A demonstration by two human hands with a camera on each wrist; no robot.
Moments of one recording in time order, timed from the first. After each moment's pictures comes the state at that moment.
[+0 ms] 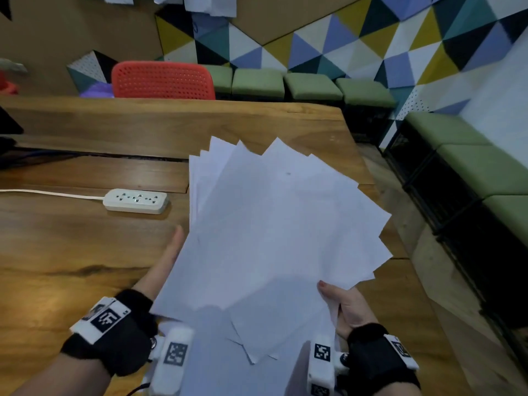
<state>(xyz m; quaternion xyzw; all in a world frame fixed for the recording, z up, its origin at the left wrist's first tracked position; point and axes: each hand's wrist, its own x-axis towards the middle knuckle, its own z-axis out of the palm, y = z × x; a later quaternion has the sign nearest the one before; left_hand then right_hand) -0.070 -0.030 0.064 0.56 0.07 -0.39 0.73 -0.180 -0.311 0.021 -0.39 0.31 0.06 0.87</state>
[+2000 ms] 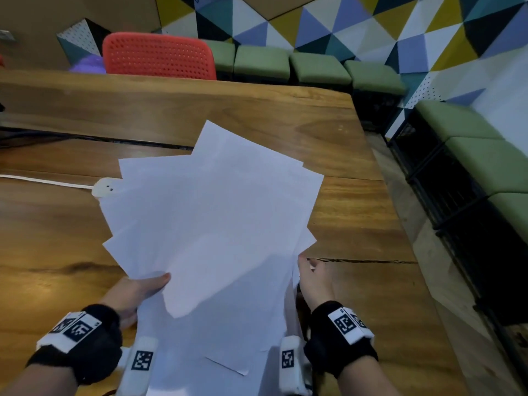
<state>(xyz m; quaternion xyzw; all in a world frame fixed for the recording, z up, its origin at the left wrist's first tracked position) -0.046 0.007 0.002 0.64 0.23 -0.29 0.67 -0.110 -0.277 0.008 -0.72 0.43 0.06 0.54</state>
